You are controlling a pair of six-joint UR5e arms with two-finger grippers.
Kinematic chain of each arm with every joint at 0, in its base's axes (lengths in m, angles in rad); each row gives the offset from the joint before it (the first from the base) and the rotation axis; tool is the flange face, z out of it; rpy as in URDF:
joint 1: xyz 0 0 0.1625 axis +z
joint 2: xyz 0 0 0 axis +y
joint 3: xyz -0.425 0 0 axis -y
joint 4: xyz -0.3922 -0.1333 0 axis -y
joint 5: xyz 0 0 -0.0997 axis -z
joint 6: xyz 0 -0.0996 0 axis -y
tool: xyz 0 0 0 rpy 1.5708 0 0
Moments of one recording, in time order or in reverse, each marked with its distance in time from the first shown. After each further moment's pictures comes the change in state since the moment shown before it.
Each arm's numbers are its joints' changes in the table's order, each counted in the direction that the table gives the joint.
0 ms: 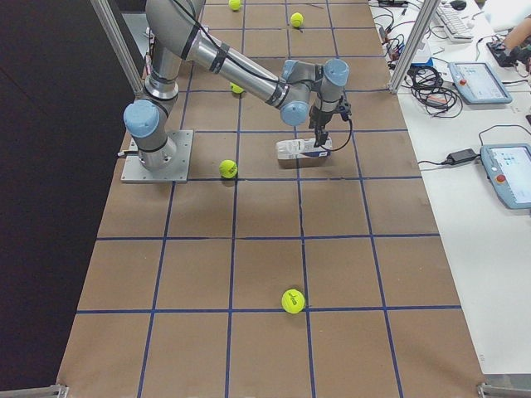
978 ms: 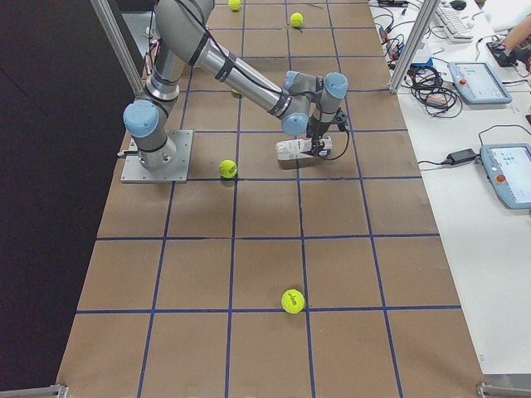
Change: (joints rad) left arm 0.007 -0.001 0.000 0.000 0.000 0.000; right arm -0.008 -0.046 0.005 -0.022 -0.024 -0.027
